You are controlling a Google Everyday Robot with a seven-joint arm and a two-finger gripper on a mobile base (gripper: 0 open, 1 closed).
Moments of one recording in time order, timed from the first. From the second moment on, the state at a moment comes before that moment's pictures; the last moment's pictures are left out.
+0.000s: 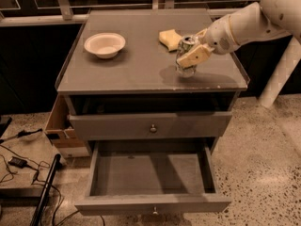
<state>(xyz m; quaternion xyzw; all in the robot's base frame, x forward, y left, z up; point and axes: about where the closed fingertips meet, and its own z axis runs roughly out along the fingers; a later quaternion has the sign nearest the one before) 0.669 -0.128 0.905 -0.52 0.73 0.20 0.40</state>
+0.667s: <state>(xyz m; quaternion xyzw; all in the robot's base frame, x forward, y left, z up) 0.589 -0.127 0.928 -0.55 0.69 0.26 0.39</state>
